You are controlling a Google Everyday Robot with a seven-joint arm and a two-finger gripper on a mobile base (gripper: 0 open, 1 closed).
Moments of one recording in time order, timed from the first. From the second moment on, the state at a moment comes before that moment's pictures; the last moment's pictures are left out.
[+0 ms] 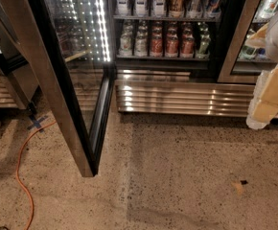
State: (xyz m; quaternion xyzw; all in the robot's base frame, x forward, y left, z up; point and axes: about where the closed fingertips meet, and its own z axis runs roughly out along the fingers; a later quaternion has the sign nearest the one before) arm 0.438 -0.217 0.976 -0.60 0.78 -0.03 0.16
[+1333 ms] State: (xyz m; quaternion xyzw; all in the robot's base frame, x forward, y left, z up) arm 0.438 -0.217 0.976 -0.60 0.78 -0.03 0.16
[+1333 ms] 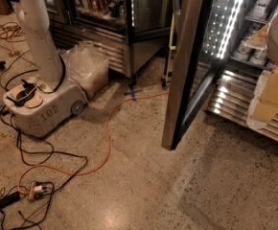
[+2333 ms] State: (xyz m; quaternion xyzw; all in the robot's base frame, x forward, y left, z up) arm 0.438 -0.217 0.976 -0.60 0.78 -0.03 0.16
